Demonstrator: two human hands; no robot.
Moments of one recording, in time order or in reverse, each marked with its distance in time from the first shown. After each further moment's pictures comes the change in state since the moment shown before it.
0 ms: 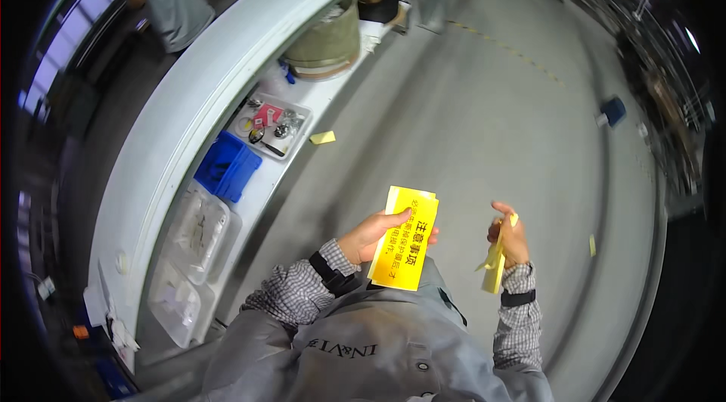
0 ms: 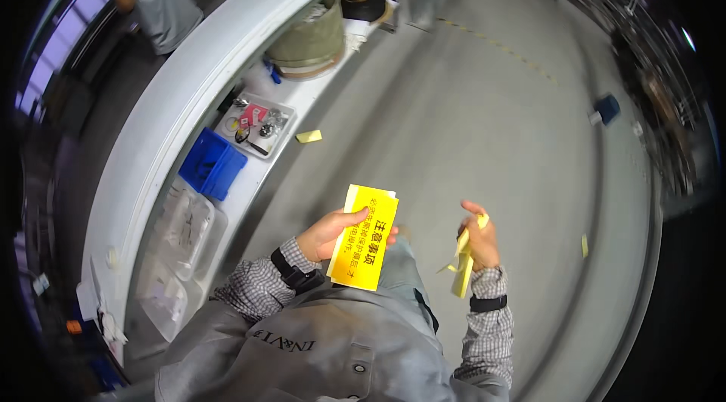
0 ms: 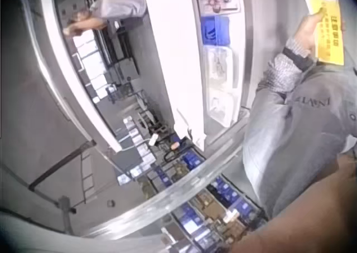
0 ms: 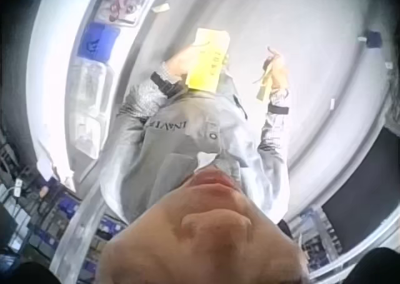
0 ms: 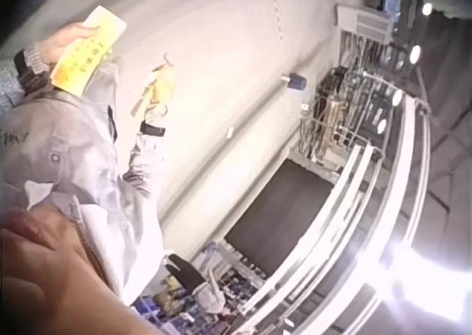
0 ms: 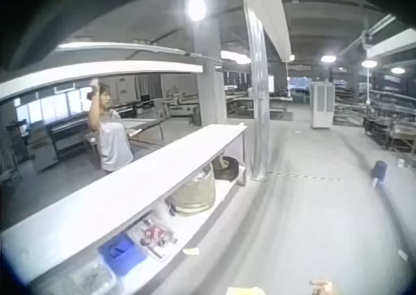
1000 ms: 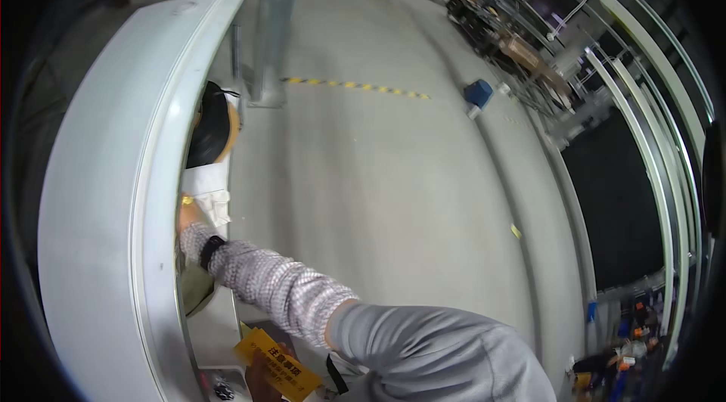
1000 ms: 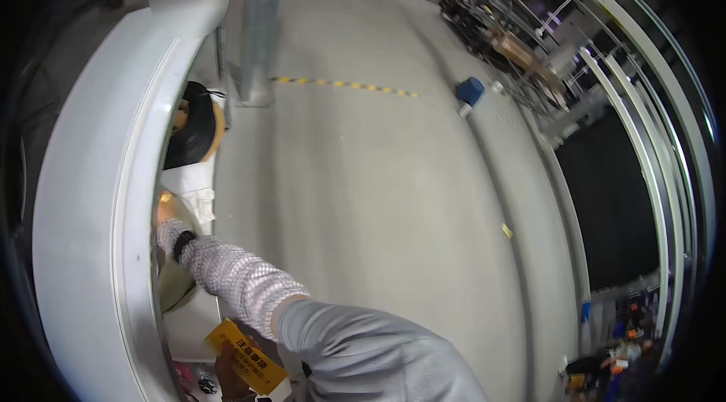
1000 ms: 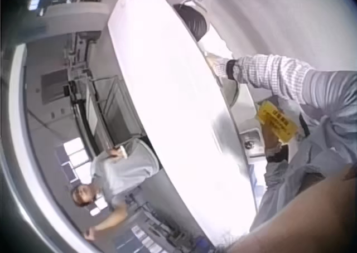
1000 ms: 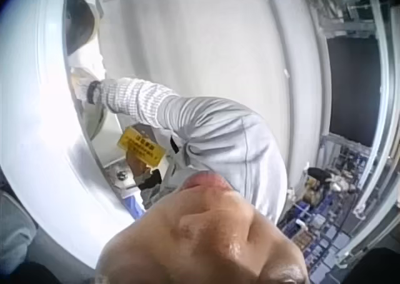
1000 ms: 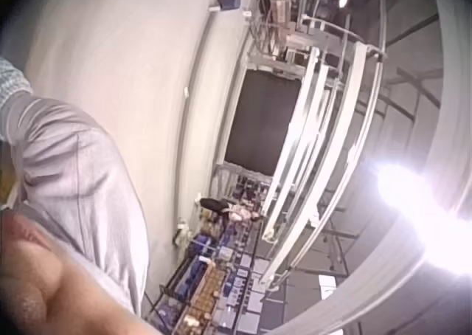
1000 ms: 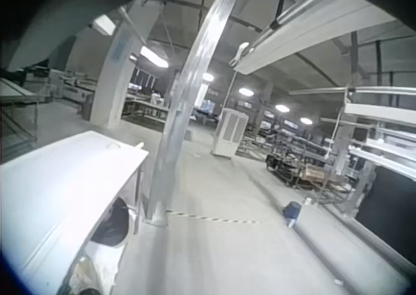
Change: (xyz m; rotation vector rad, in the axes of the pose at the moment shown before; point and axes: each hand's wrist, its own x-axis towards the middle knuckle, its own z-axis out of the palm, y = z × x) left_hand 0.080 0.298 -0.197 -0.339 0.294 0.126; right_hand 0.655 -0.009 0.386 0.638 0.224 -0.146
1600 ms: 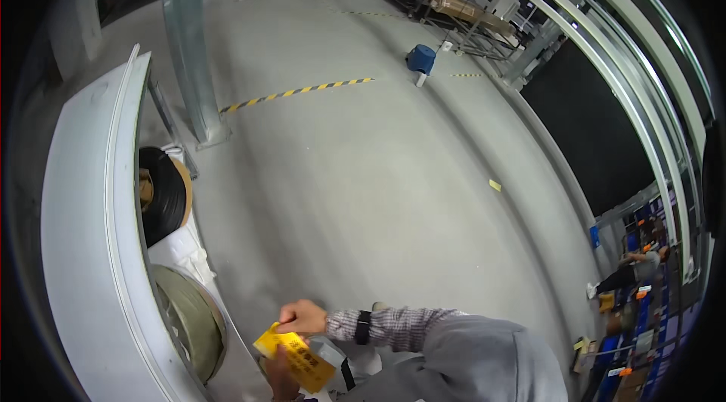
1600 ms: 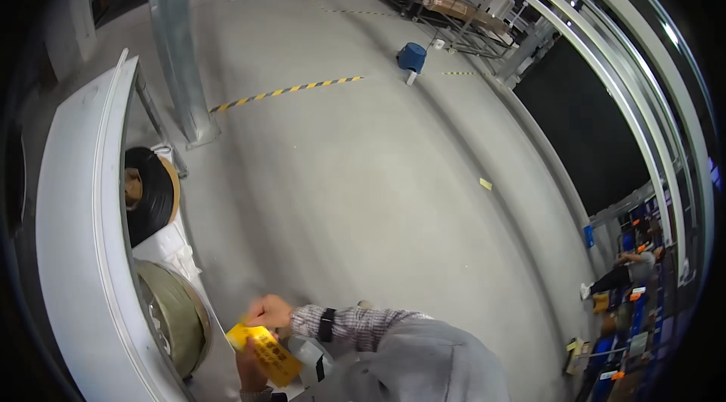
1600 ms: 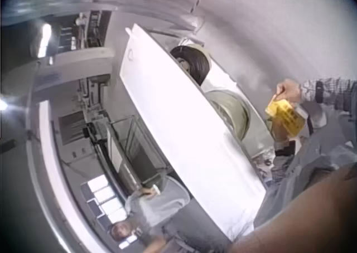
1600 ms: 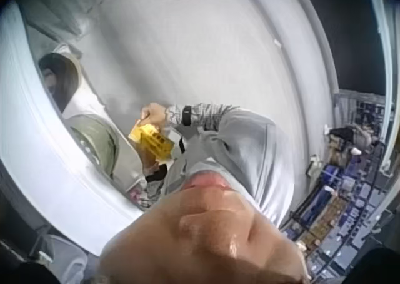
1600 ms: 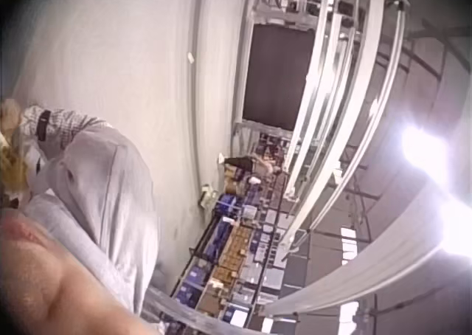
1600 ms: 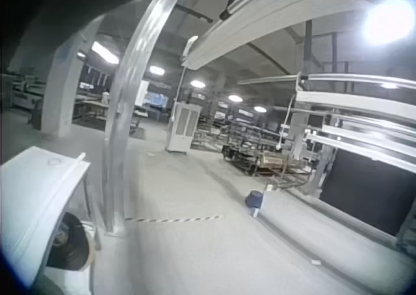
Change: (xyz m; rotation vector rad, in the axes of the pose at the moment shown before) left_hand 0.128 -0.005 0.063 0.631 0.034 -0.088; right_hand -0.162 -0.151 -0.198 -0.837 -0.188 0.312
